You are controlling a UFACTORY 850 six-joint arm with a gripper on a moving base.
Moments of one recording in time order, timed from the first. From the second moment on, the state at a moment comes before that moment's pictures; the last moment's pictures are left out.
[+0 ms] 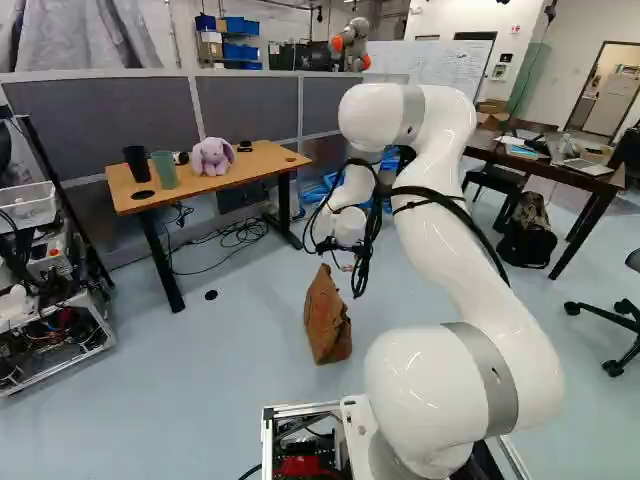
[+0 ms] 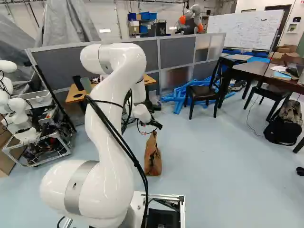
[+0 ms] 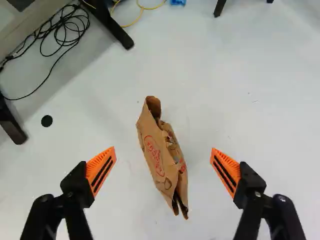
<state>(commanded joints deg) -0.7 -50.3 -59.7 10.3 20.5 0.0</state>
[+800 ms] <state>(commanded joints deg) -0.7 -58.3 -65.0 10.3 20.5 -7.3</state>
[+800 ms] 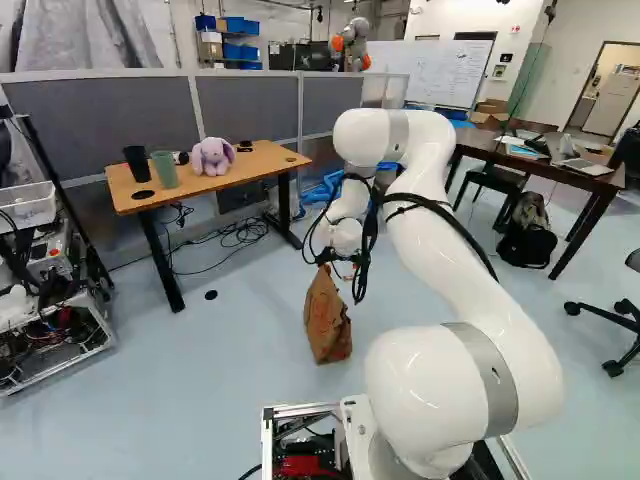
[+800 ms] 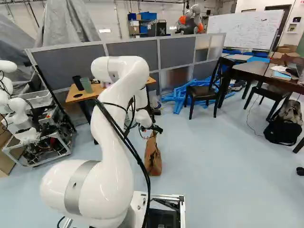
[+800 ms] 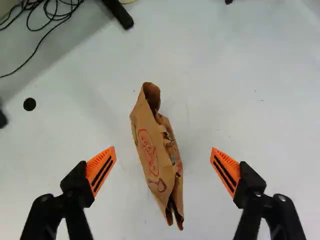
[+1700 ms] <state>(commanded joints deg) -0.7 -67.5 -71.6 10.3 20.5 -21.1</state>
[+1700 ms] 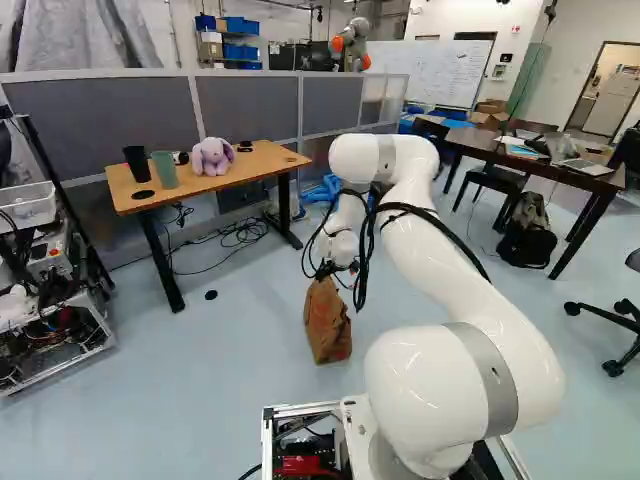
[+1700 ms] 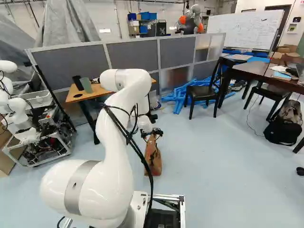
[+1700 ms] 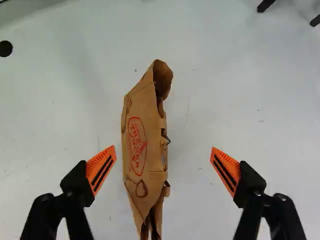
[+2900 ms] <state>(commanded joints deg) -0.7 -79.9 -82.0 10.3 20.5 -21.1</state>
